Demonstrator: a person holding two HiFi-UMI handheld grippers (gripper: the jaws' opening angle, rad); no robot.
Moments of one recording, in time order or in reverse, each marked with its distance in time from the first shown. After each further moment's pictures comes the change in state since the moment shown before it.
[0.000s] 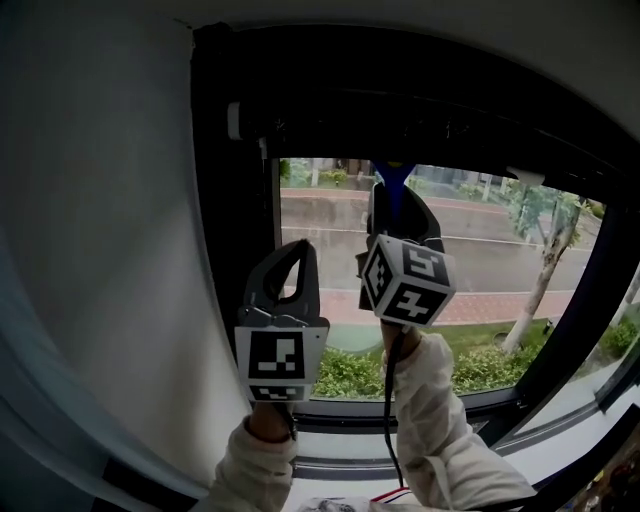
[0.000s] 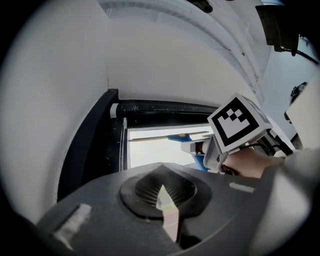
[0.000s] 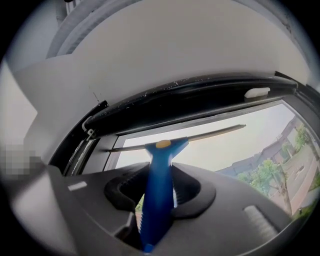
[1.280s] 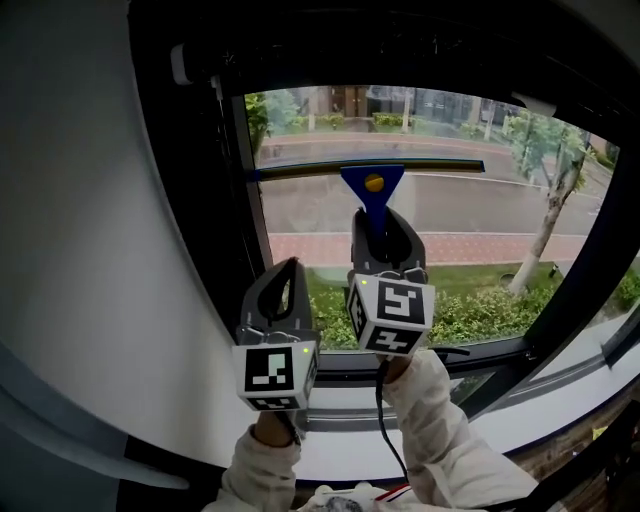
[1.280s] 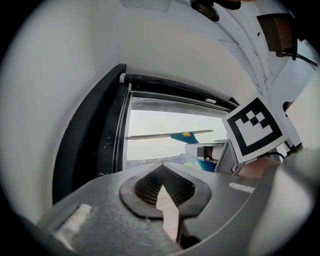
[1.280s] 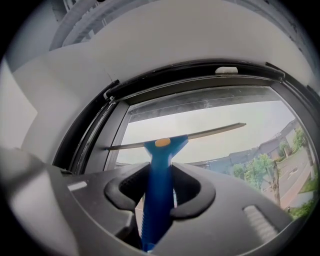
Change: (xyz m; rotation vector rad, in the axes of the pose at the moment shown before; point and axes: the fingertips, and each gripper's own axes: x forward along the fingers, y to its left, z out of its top) left arm -0.048 -0.035 -0.103 -0.118 0.179 -0.003; right arm -0.075 -0.001 -0.114 -0.032 0.161 0.003
